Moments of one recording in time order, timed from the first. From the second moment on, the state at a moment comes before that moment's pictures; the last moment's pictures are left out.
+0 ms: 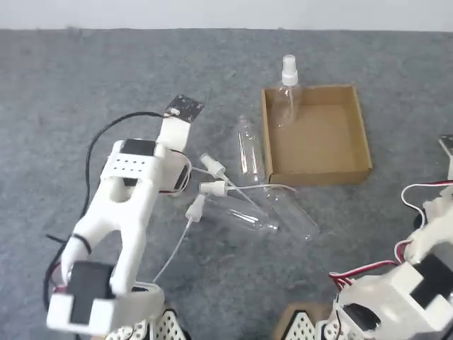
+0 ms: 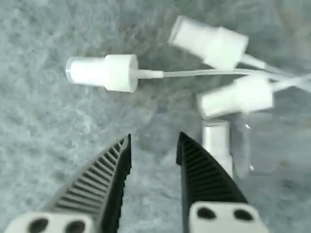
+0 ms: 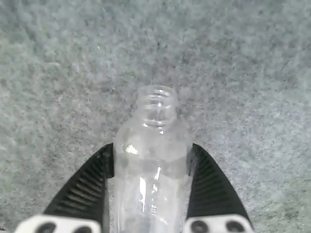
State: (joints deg) left arm 0.8 -8.2 36.0 63.4 -12.6; right arm 45.3 3.3 15.0 73.5 50.1
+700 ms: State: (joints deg) left arm 7.9 -0.2 43.4 55.2 -12.4; right arm 45.3 3.3 15.0 73.5 50.1
